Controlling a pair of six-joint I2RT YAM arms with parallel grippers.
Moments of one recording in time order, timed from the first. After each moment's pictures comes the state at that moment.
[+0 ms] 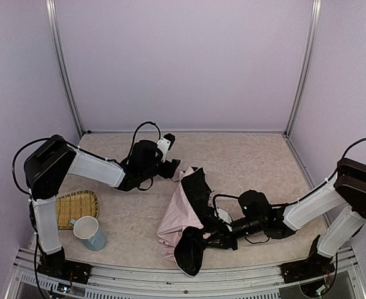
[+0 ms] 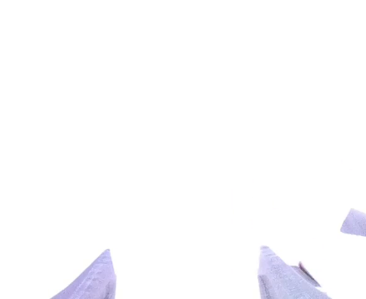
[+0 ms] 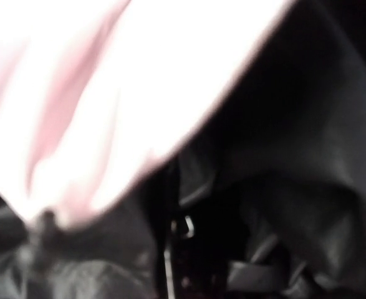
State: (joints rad) left arm -0.74 1.98 1.08 0.53 -0.18 0.07; right arm 0.99 1.57 0.41 0.58 -0.53 -0.02
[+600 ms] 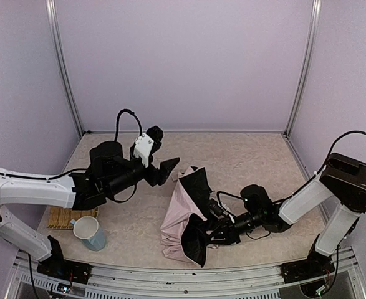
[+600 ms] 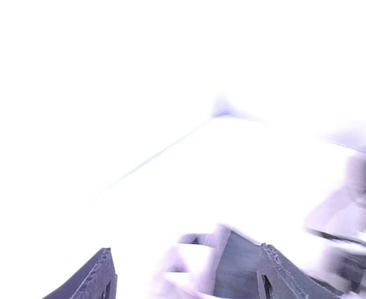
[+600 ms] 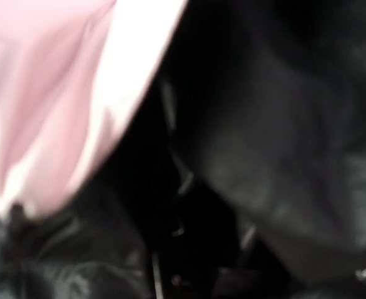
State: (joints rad) left arm -0.93 1.41 0.81 0.51 -0.24 0.15; right arm 0.84 1.69 0.42 0.66 -0.81 0.24
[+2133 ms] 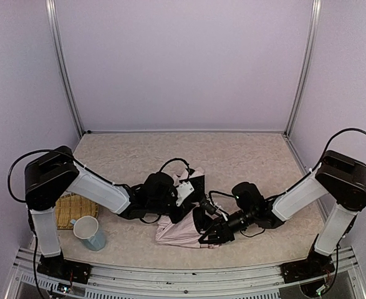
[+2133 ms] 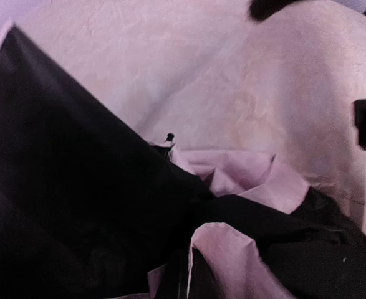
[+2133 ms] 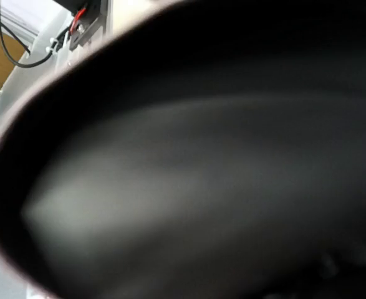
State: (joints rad) left arm -0.99 1.91 0.89 0.46 0.11 0.15; right arm 0.88 1.74 0.53 0.54 -0.85 0.29
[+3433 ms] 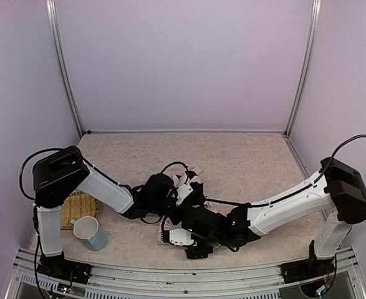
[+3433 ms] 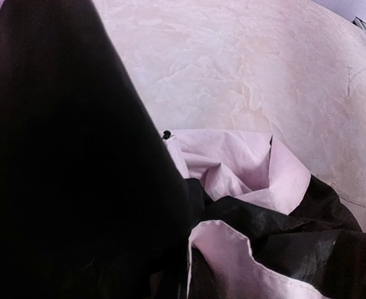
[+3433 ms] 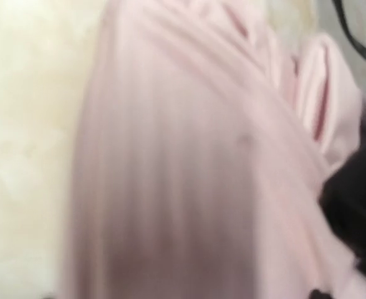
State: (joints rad) left arm -0.95 2.02 0.93 0.47 0.22 0.07; right arm 1.34 1.77 0.94 -0.12 0.27 -0.42
